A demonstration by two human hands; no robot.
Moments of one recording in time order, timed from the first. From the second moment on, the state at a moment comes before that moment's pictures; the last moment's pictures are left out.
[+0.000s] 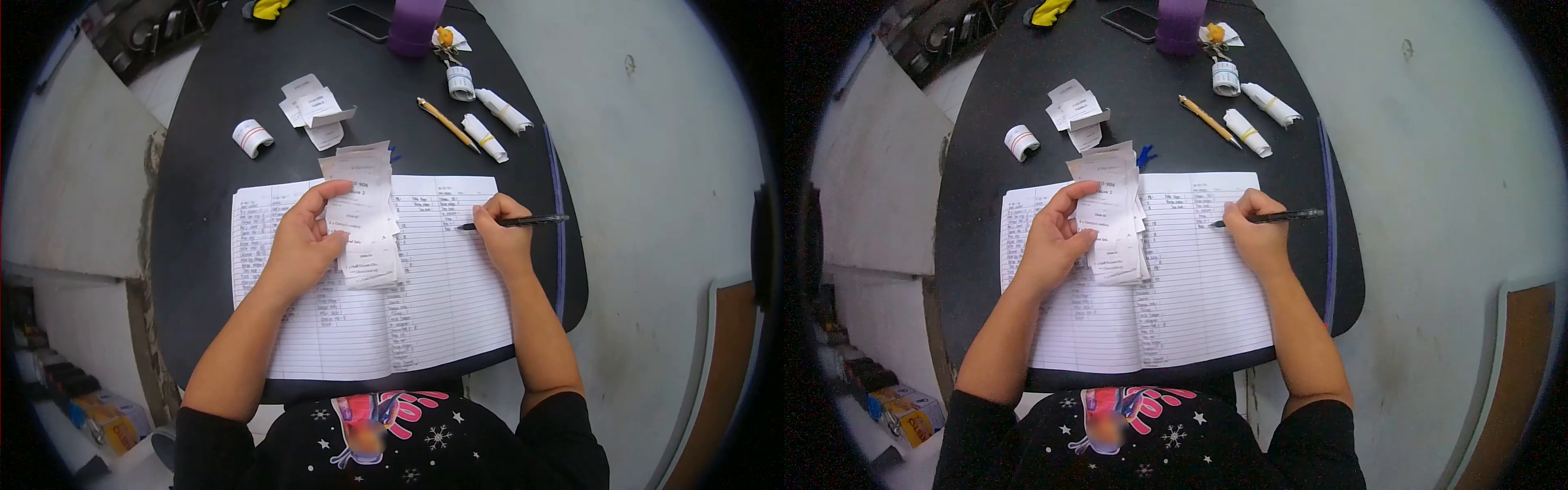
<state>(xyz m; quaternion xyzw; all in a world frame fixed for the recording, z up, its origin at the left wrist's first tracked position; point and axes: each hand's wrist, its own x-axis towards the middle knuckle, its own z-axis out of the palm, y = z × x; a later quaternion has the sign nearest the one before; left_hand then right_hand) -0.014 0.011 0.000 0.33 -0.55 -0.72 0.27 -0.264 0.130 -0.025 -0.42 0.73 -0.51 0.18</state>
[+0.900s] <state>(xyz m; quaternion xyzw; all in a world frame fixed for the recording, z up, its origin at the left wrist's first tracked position) -0.014 0.010 0.000 0.33 -0.56 -0.71 0.27 -0.262 0.128 -0.023 -0.43 0.73 -0.50 0.17</state>
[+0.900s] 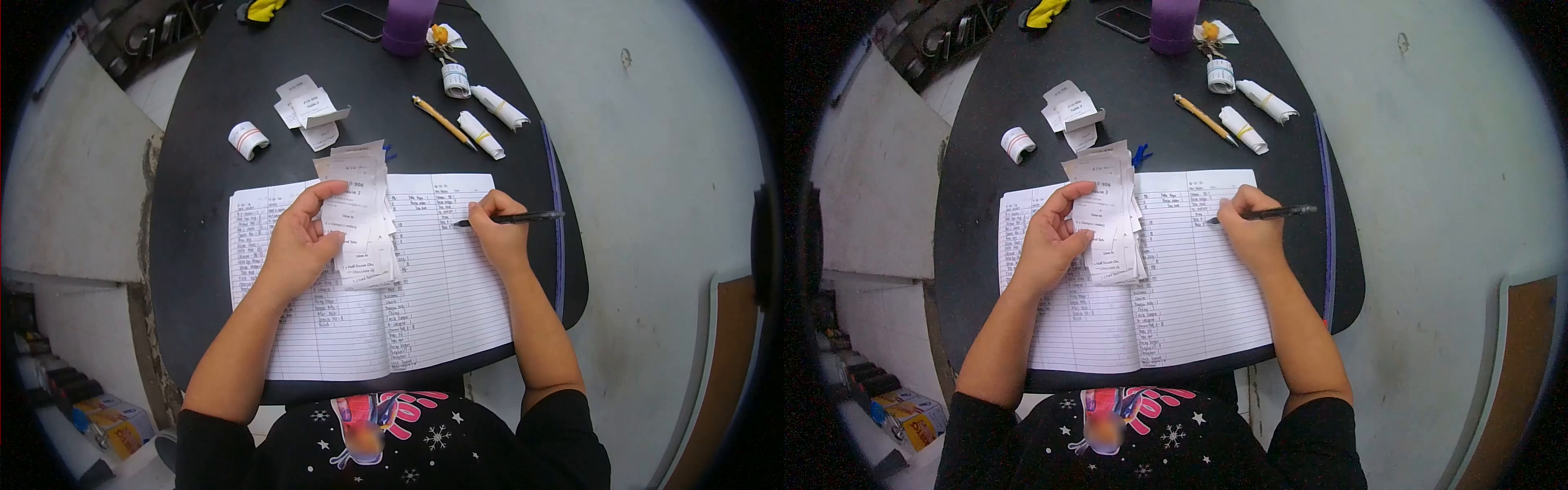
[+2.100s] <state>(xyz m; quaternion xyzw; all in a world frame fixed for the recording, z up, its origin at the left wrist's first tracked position) -0.013 0.009 -0.006 0.31 -0.55 -0.72 0.28 -0.264 0.131 -0.022 -0.41 0.74 -0.50 0.16</state>
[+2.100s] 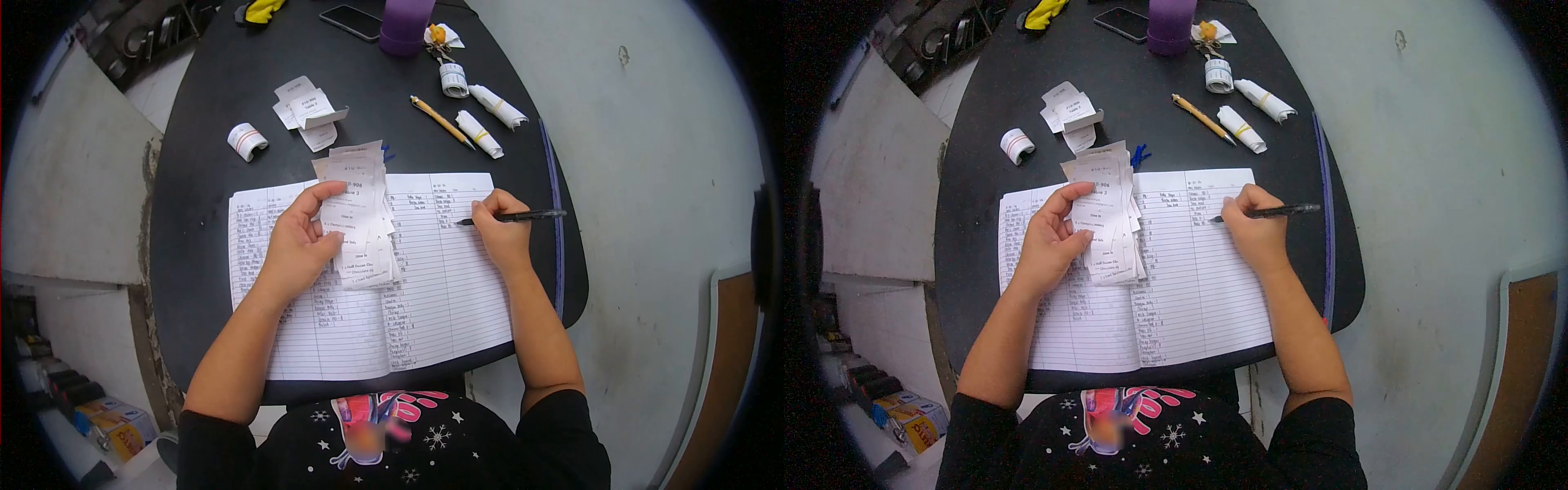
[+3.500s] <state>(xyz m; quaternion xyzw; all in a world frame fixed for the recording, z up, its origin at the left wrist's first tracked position) -0.002 0.013 0.010 0.17 -0.56 -0.77 0.28 -0.191 0.104 0.012 -0.78 0.50 -0.36 0.02</state>
